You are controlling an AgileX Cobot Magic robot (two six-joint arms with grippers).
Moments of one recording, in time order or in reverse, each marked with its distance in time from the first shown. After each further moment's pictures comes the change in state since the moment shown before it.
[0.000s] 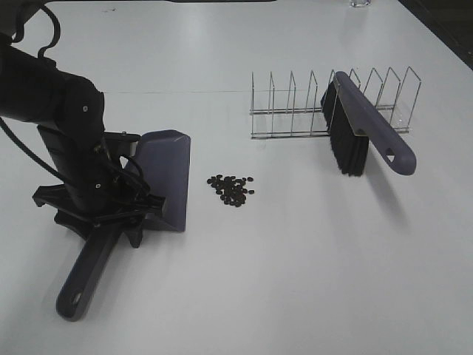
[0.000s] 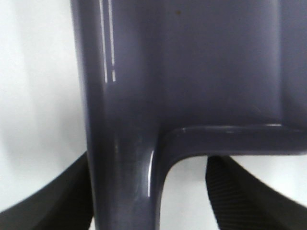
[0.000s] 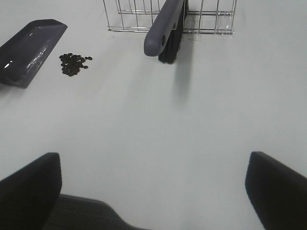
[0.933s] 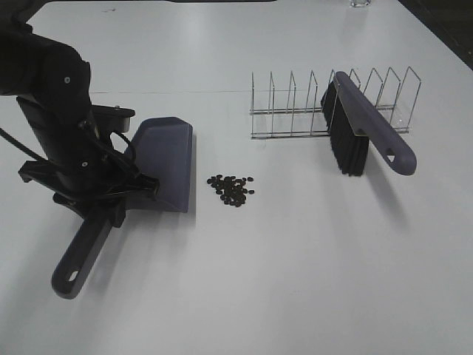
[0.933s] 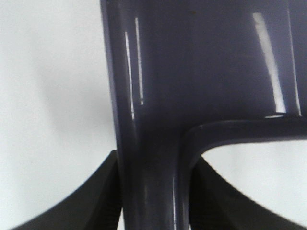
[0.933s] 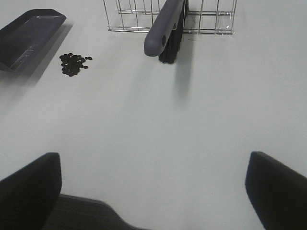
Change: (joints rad) left arm -0.013 -0.112 0.000 0.060 0.058 0.002; right arm 0.000 0.000 0.000 0.000 0.000 0.000
